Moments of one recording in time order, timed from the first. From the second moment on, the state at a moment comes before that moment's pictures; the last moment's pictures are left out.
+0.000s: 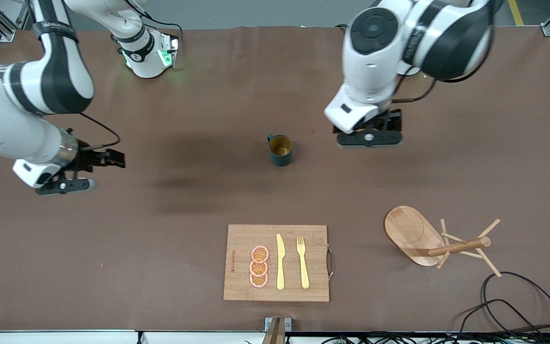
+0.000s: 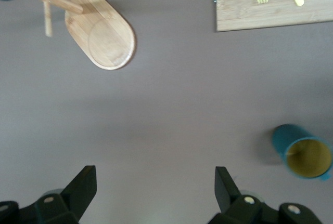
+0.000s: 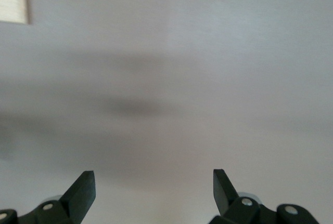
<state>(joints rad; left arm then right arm) -0.22 0.30 -0.53 -1.48 0.32 1.60 -0.71 0.13 0.16 -0.07 -1.79 0.06 1.79 -0.08</state>
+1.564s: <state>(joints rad) -0.86 0.82 -0.52 -1.38 0.92 1.60 -2.00 -0.01 0.19 -0.06 -1.46 0.01 1.46 -0.12</state>
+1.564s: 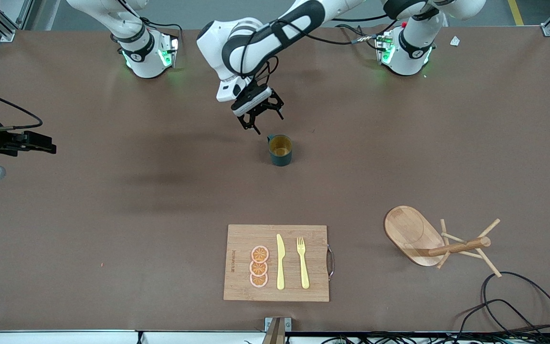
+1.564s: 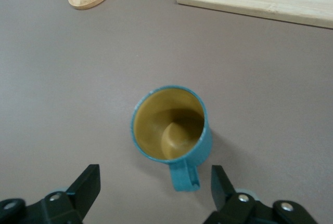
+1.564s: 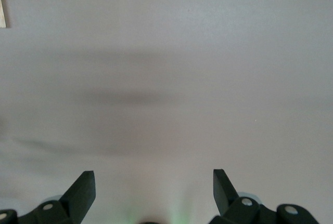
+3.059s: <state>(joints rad) -0.92 0.95 -0.45 -1.36 1.10 1.61 -2.08 -0.02 -0.07 -0.05 -1.56 0.01 1.37 -0.06</state>
